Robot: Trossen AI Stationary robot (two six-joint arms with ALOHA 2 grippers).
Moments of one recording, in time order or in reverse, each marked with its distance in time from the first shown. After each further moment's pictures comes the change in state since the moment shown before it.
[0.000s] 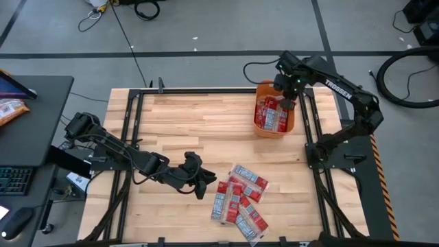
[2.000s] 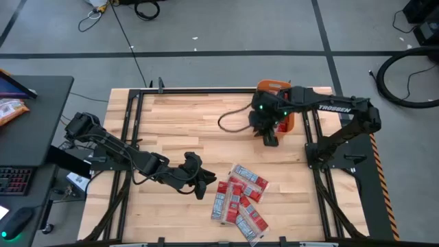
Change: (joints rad) left arm -0.002 0.000 0.000 0.000 -0.001 -0.002; right arm 0.646 0.003 0.000 0.248 -0.259 0.201
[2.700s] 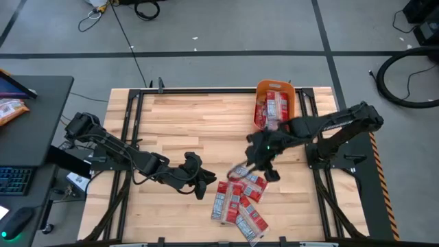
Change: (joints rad) left arm 0.000 0.002 0.000 0.001 0.000 0.001; right arm 0.408 0.002 -0.085 0.312 0.018 0.239
